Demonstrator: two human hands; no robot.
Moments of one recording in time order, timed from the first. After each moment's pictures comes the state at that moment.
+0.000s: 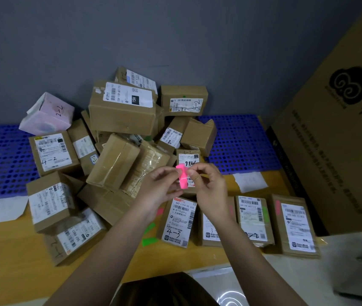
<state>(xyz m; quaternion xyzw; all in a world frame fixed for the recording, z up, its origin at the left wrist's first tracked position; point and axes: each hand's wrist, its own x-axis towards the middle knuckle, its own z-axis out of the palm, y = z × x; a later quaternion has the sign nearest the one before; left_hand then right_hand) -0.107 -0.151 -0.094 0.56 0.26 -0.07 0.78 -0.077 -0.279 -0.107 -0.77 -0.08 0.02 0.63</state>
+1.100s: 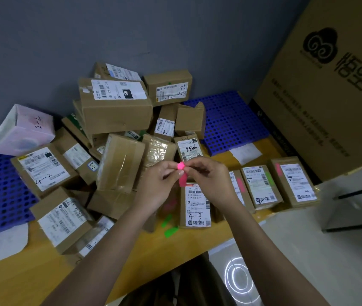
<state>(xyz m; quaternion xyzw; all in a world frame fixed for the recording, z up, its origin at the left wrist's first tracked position) -0.121 -0.086 -0.113 0.79 0.04 -0.08 0.60 -0.109 -0.234 -0.118 -0.81 -0.04 0.02 0.58</state>
